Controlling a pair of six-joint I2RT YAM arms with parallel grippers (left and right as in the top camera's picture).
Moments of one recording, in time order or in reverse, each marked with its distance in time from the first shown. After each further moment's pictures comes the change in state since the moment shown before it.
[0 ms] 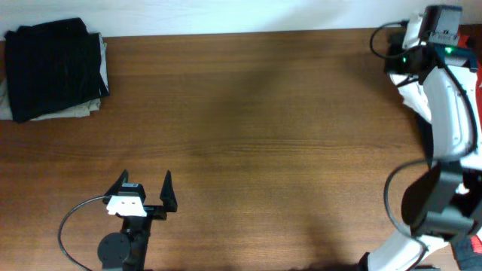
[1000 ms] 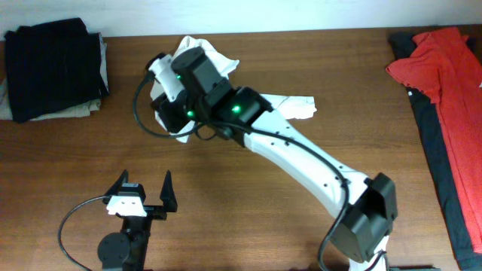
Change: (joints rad) left arm 0.000 0.000 0.000 0.000 0.000 0.000; right arm 1.011 0.102 0.132 0.220 -0.303 0.211
